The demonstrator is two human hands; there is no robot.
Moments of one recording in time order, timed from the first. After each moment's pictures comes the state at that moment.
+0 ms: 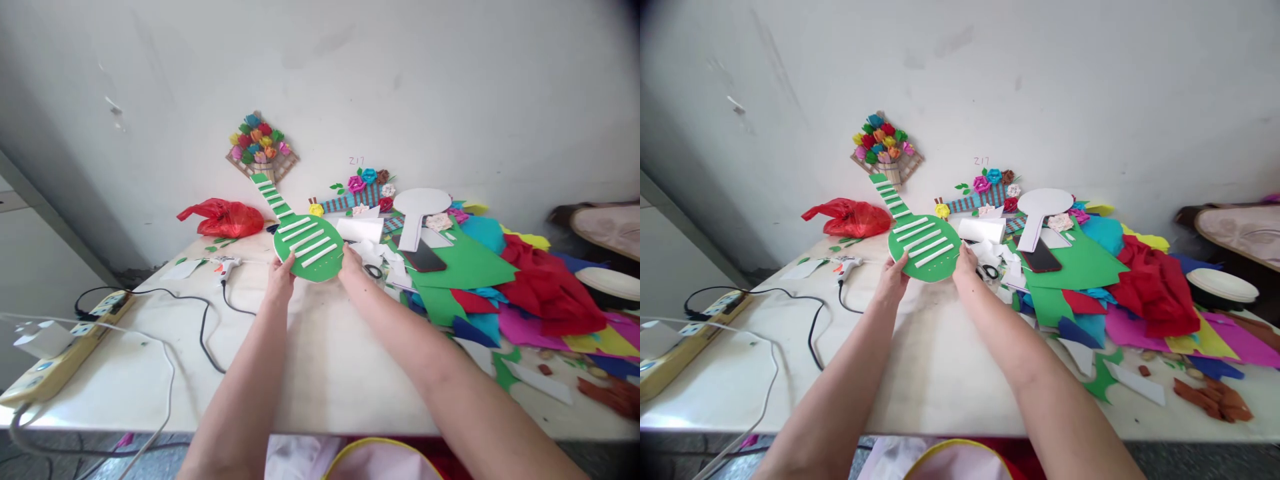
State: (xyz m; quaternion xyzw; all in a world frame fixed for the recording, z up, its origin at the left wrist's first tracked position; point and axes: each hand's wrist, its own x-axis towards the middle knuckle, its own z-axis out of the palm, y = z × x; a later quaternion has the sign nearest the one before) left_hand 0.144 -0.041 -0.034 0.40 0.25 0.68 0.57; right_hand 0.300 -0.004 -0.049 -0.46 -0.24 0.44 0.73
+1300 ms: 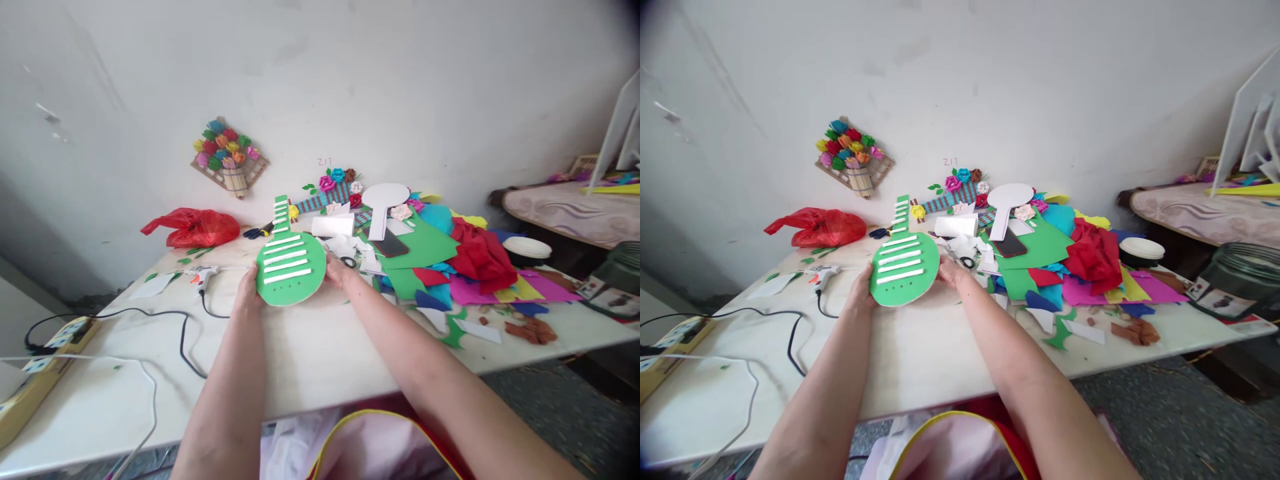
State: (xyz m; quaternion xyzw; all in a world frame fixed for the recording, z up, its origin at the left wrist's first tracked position) left_hand 0.116 -0.038 -0.052 0.32 0.32 0.59 0.67; right_hand 0.322 -0.070 -0.051 -0.35 -0.47 0.59 0.56
